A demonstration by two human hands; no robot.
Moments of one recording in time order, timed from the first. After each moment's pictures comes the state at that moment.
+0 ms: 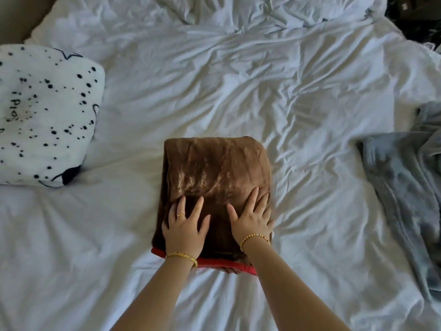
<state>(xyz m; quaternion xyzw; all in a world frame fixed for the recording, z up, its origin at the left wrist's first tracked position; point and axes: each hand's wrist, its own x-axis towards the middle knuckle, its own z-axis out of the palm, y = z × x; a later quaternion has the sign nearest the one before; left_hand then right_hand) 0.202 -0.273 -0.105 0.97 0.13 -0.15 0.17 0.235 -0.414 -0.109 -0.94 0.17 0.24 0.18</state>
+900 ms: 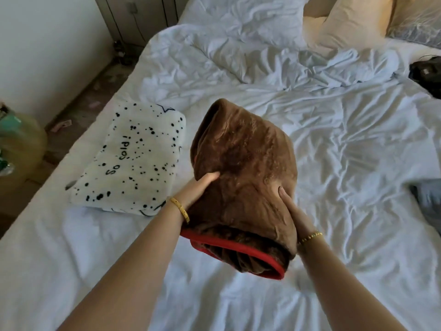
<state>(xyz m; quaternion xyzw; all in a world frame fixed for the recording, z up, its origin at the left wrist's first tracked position) 0.316 -0.073 0.035 0.69 0.24 -0.25 0.64 0.287 -0.312 0.001 -0.44 0.25 0.33 0.80</state>
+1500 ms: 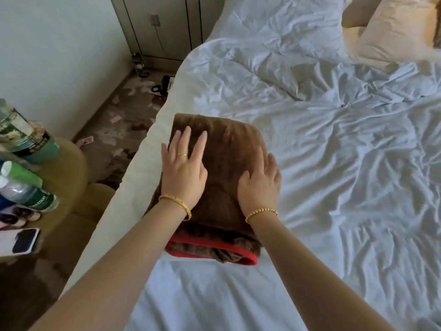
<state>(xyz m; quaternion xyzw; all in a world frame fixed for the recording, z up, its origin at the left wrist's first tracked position) 0.394 0.194 0.043 0.98 -0.01 0.17 0.08 0.390 0.045 0.026 -0.93 0.10 -0.02 0.36</state>
